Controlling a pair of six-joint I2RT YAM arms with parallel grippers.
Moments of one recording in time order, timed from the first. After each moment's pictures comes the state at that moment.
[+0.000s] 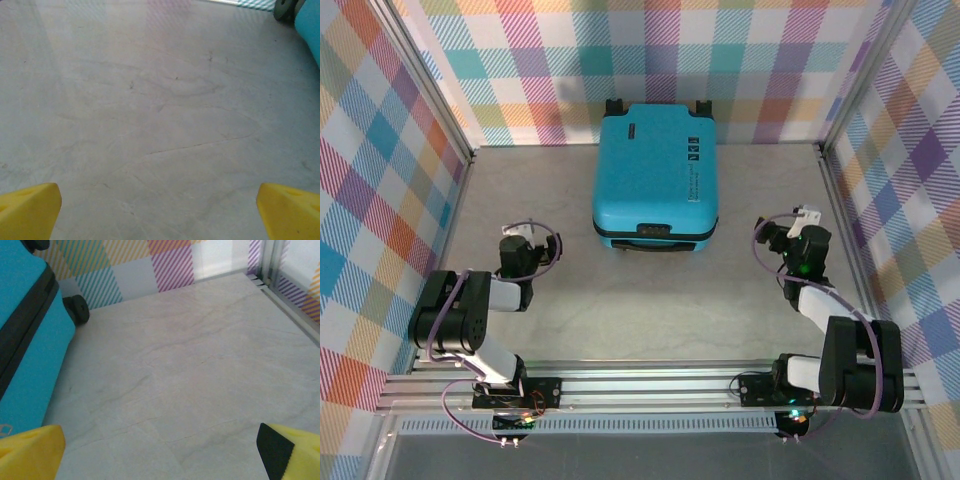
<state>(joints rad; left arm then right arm) -0.04 1.58 0.38 0.78 -0.08 -0.15 -0.11 1.25 0.41 0.51 -0.09 0.17</state>
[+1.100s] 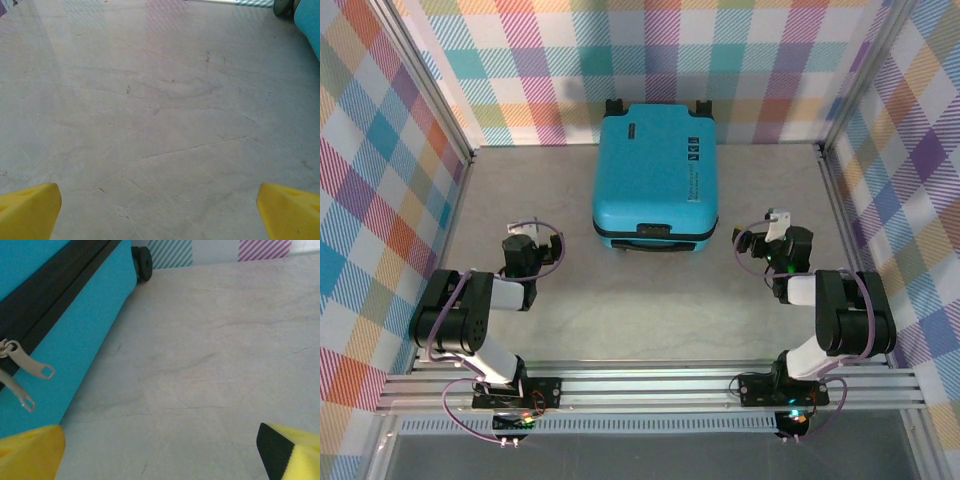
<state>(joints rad) -0.07 1.58 0.39 0.77 -0.13 -0.11 -0.04 1.54 0.41 0.77 -0.28 0.05</state>
